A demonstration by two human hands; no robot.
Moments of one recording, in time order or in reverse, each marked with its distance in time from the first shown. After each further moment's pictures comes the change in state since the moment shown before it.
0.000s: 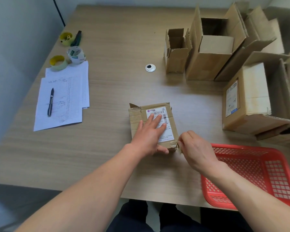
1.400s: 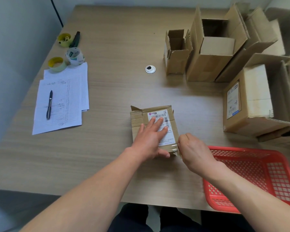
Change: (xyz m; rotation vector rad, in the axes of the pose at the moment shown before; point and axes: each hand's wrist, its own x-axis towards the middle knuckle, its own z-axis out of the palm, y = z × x) left_hand 0.001 -0.006 0.001 -0.053 -0.016 0.031; right_hand 0.012 -0.011 0.001 -0.044 -0.211 0.048
